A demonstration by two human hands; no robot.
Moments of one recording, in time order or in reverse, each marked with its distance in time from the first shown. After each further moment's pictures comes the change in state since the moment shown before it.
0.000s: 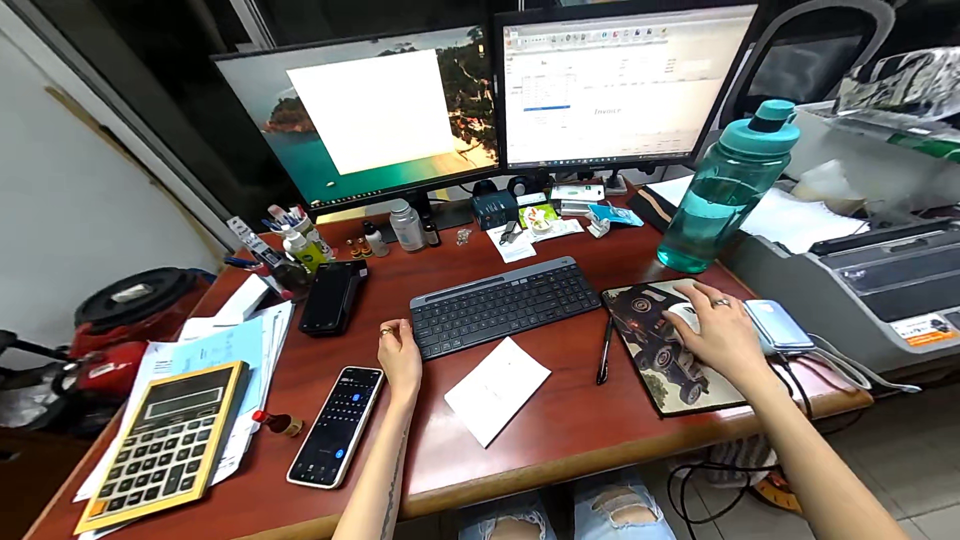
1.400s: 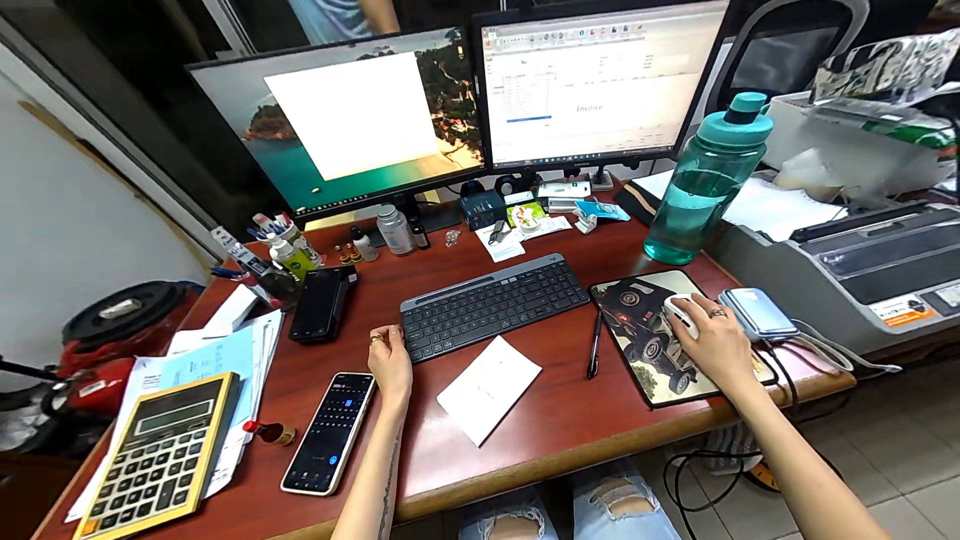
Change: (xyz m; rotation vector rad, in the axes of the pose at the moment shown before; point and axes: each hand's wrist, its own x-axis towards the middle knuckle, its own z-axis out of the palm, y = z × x) left_hand -0.001 -0.004 -0.002 -0.016 -0.006 -0.020; right_hand -0.034 0.035 0.032 -0.017 0.129 0.055
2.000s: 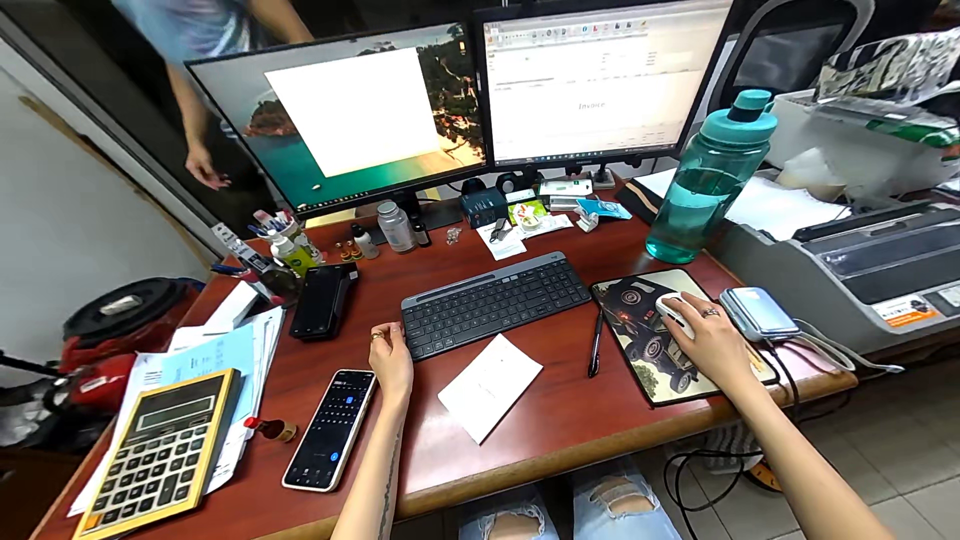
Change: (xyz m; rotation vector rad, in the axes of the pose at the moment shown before) left_hand 0.001 -0.002 -0.001 0.005 -0.010 0.008; right_hand 0.002 -0.001 0.002 0.049 -0.024 -0.118
